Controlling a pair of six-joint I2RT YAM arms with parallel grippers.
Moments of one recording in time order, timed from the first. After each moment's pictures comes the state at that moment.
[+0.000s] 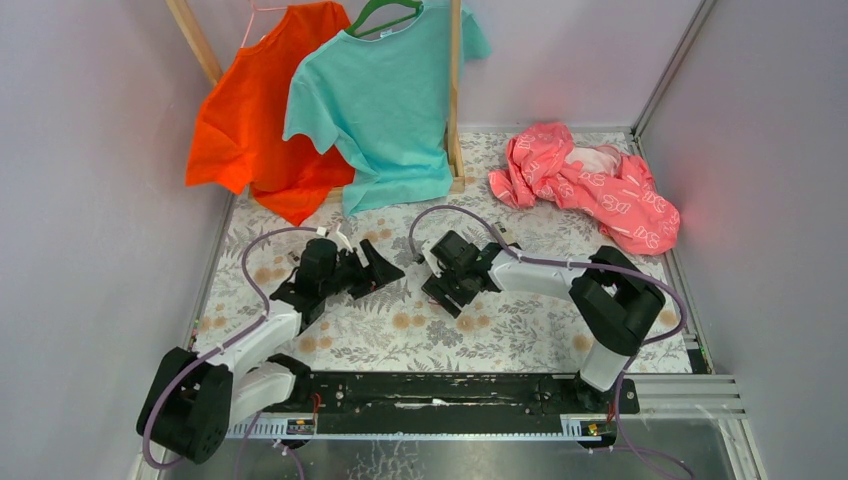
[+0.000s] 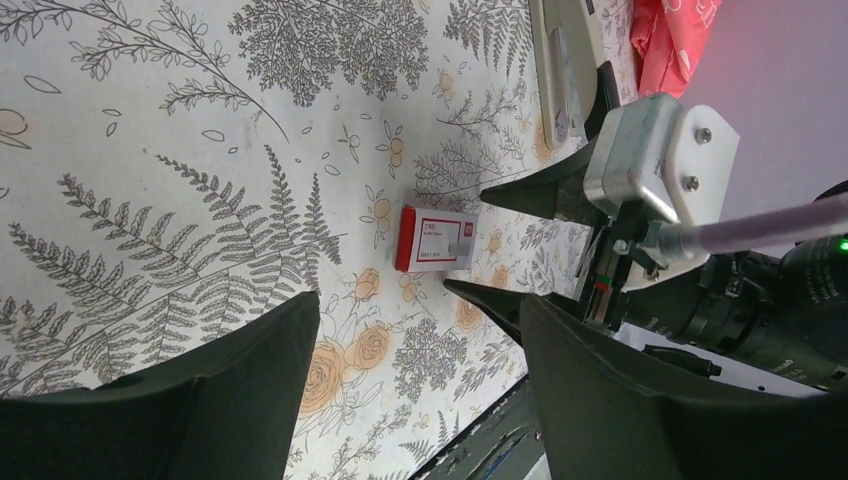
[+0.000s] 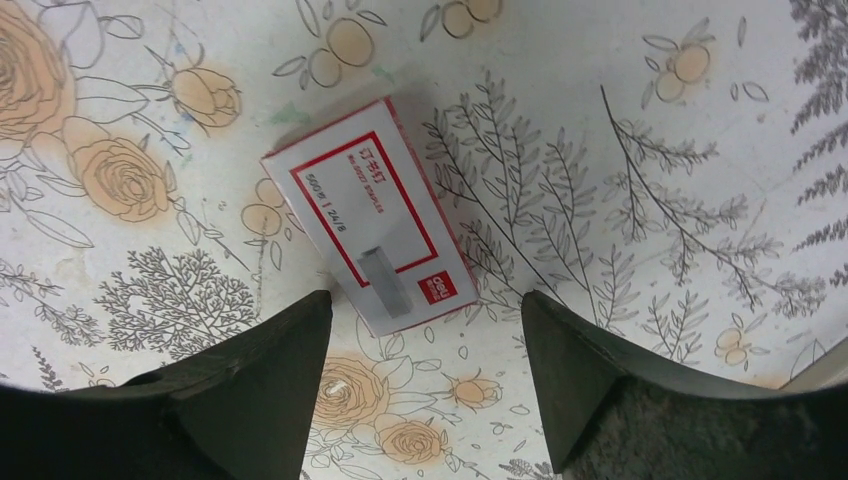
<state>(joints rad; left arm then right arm) -0.38 1.04 0.37 0.11 0.40 -0.87 0.89 1.72 0.99 -0.43 0.01 -0.03</state>
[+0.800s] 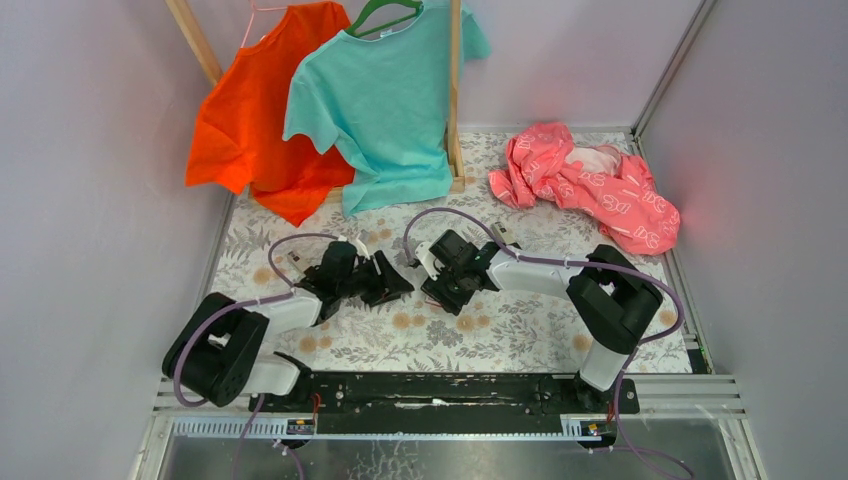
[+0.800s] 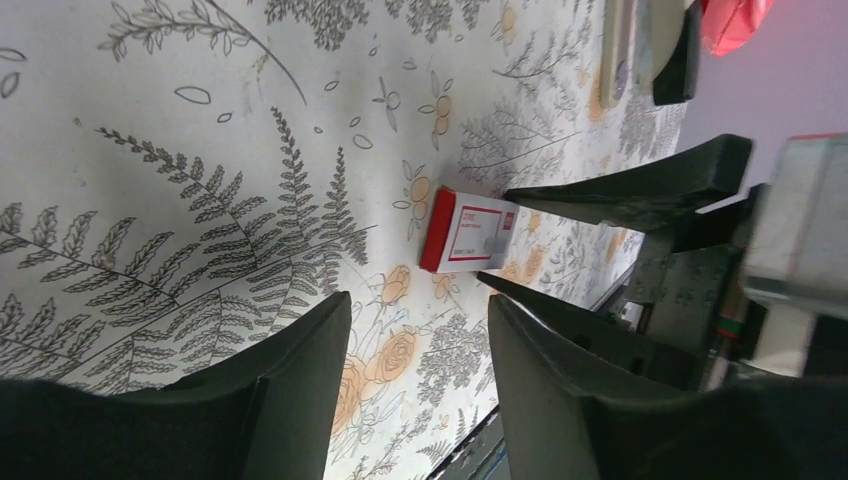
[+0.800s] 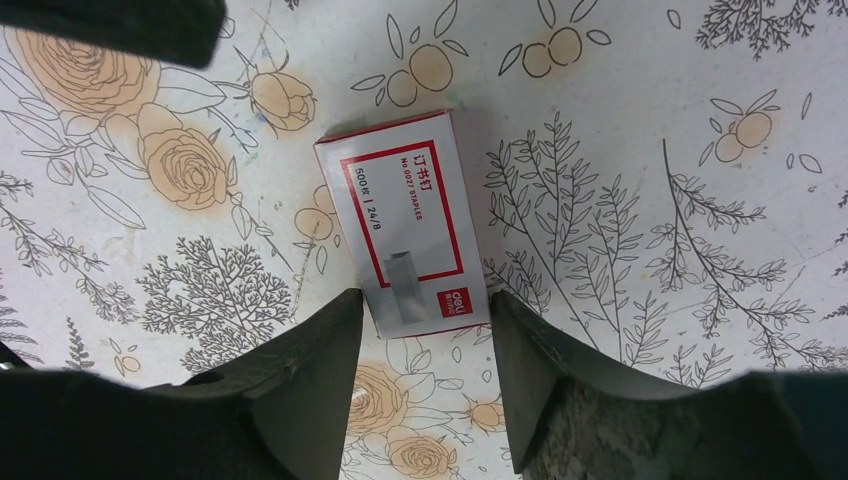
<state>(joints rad) -0.43 1.33 0.36 0.32 0.45 -0.93 0.89 1.74 1.01 -0.42 -0.10 -0.14</state>
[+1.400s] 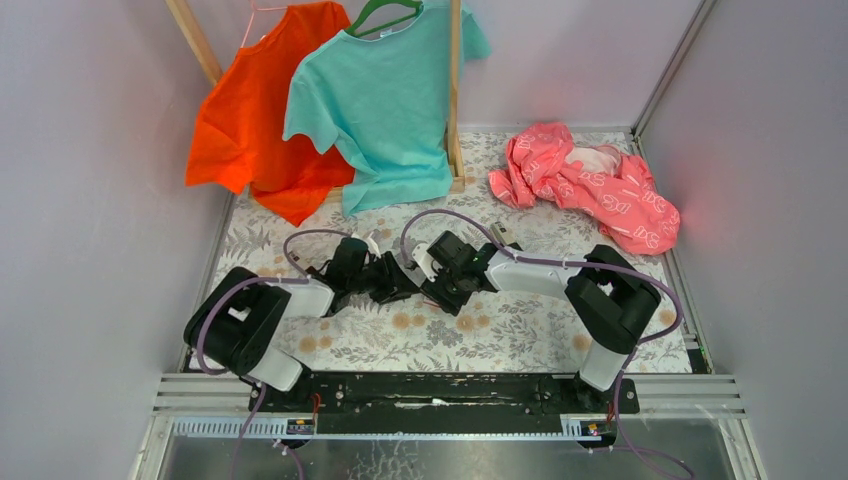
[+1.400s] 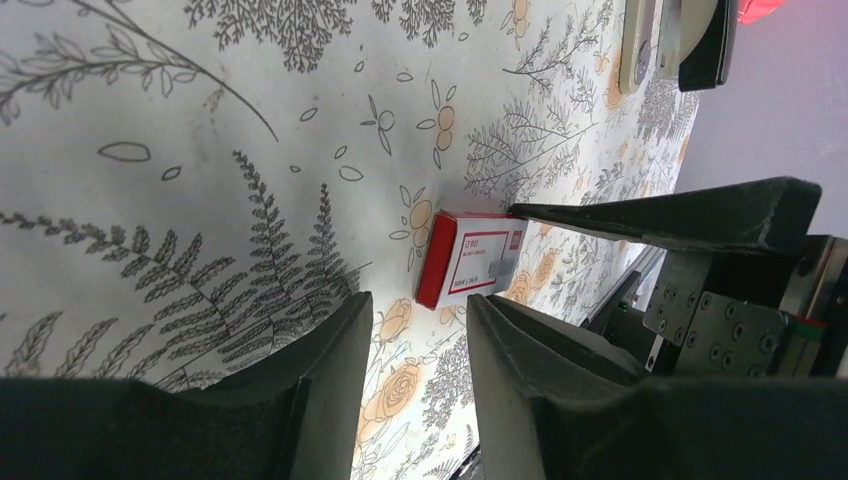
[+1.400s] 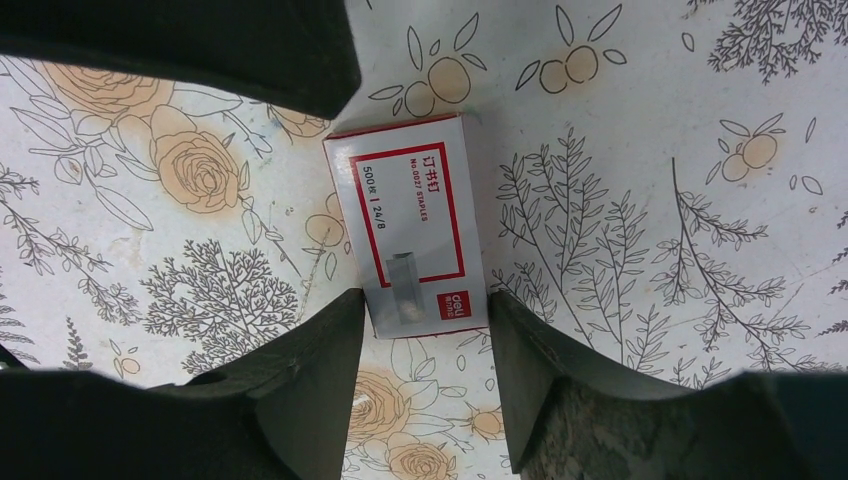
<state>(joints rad) -0.47 1.51 0.41 0.40 0.49 -0.92 0.90 1.75 1.01 -0.41 -0.10 -0.16</state>
